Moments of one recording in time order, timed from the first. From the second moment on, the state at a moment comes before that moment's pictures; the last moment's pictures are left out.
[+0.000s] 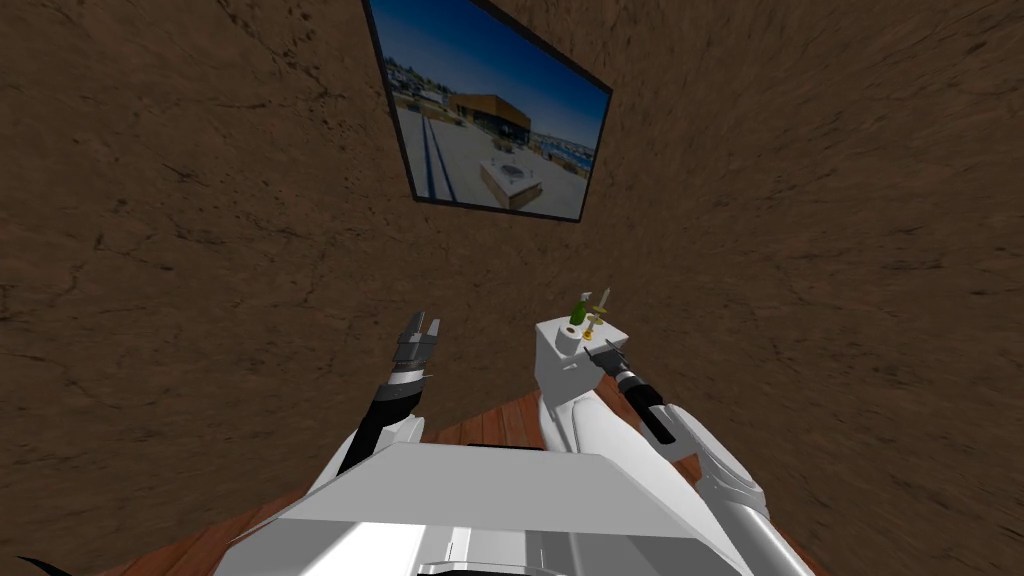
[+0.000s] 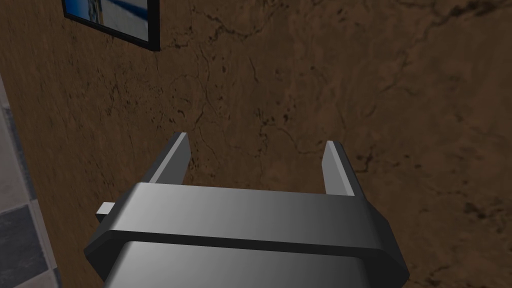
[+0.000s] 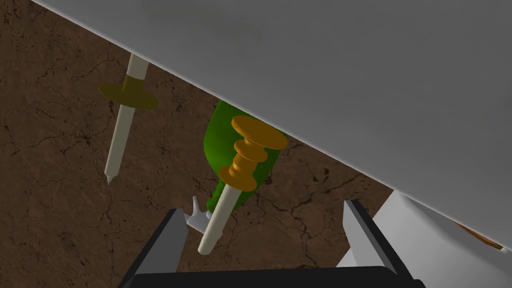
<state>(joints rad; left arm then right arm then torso) 0.53 0.01 -0.02 -2.21 -0.04 -0.50 0.09 0.23 -0.53 -0.20 -1.56 0.74 -0.29 0.78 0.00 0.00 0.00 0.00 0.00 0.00</state>
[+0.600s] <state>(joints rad) 0.53 0.01 -0.02 -2.21 -0.04 -0.50 0.09 0.22 -0.58 -0.11 -1.55 0.70 -0.16 0.69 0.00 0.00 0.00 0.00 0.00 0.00</state>
